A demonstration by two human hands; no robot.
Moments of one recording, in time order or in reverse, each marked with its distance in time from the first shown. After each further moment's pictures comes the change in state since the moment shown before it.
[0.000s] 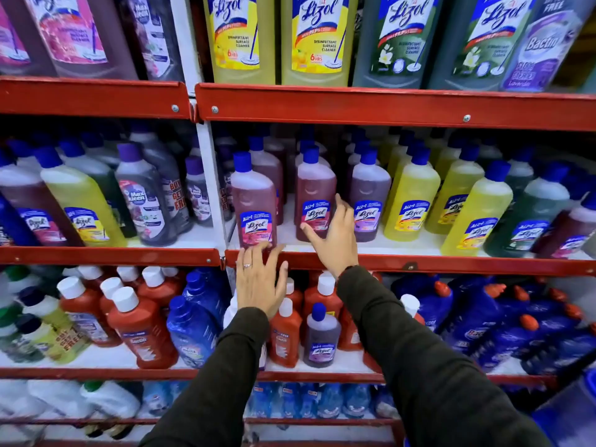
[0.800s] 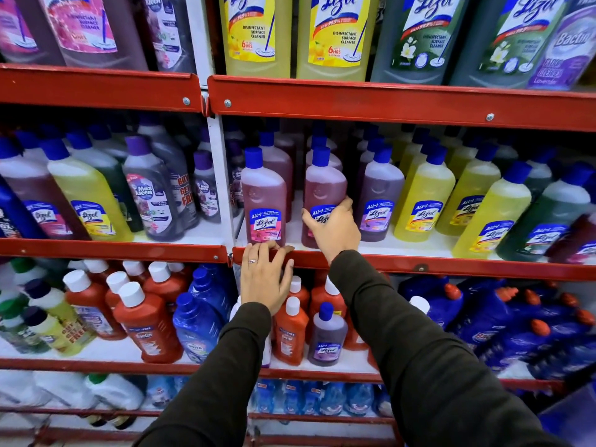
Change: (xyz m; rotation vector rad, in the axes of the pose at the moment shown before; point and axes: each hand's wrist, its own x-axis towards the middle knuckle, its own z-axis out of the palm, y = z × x) left_hand 0.004 -0.013 0.004 0.018 0.047 0.060; right_hand 0.023 -0.018 0.020 -0.078 0.033 0.226
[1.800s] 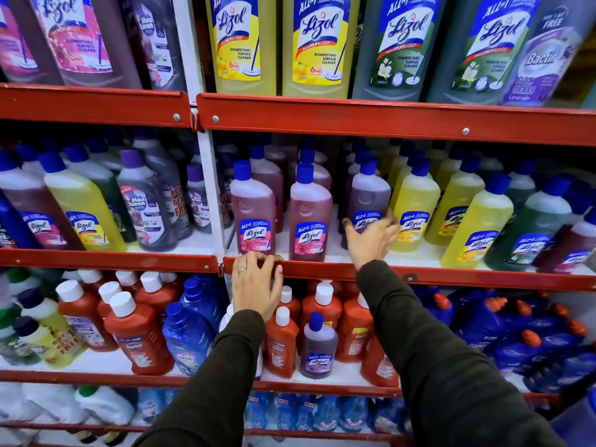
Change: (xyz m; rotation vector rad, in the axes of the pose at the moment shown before) left_hand 0.003 0.010 0.000 -0.027 0.004 -0.117; right_hand 0.031 0.050 -0.047 0.074 0.233 0.190
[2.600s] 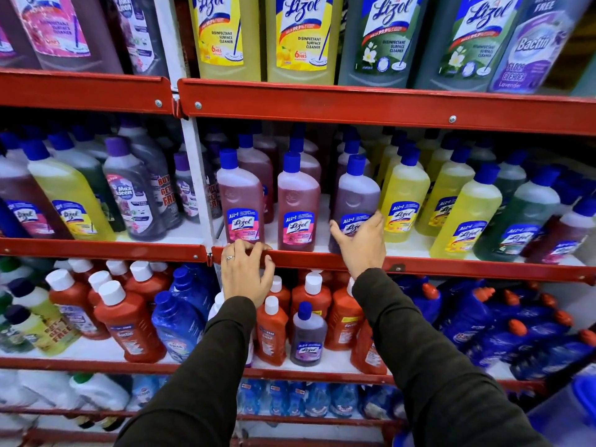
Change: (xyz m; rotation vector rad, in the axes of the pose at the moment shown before) left_hand 0.002 0.010 -0.002 0.020 -0.031 -0.078; right_hand -0.017 0.025 -0.022 -0.044 -0.081 -0.181
